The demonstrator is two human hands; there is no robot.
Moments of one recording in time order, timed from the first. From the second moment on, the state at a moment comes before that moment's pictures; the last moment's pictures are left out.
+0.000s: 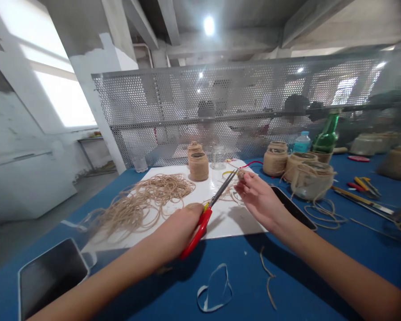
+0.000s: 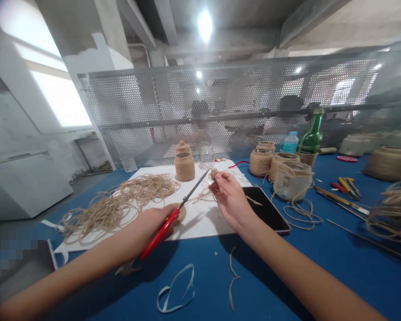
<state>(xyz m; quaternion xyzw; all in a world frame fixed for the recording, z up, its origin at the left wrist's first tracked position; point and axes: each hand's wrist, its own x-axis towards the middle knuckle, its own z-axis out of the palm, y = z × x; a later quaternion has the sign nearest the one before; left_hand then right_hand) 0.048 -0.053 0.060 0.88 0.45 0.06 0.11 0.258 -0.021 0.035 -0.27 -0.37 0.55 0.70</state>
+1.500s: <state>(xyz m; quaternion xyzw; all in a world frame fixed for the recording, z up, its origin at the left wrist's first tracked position) 0.049 -0.024 0.067 0.85 0.52 0.05 -0.07 0.263 -0.018 0.028 -0.31 -0.47 0.48 0.68</state>
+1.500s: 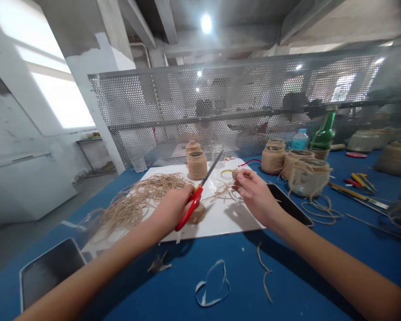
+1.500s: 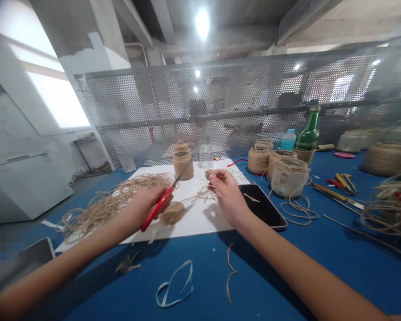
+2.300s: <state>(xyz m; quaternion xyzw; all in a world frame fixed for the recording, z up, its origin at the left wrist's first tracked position) 0.019 0.011 0.047 0.92 0.39 0.00 -0.02 0.271 -0.005 0.018 -0.39 -0.69 0.21 0.57</state>
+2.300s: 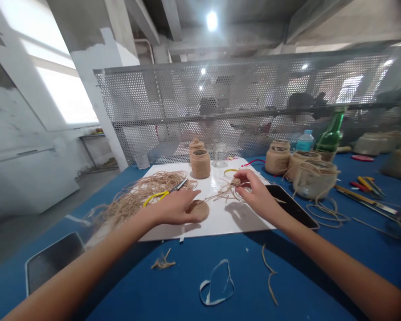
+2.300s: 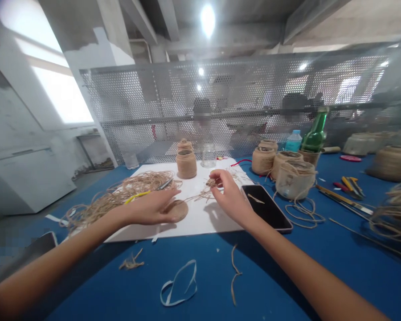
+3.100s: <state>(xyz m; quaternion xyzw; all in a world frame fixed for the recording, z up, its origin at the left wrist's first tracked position) 0.031 -0.016 0.020 0.93 0.33 0.16 -0.03 0.223 -0.025 -0.008 -0.34 -0.86 0.16 0.34</state>
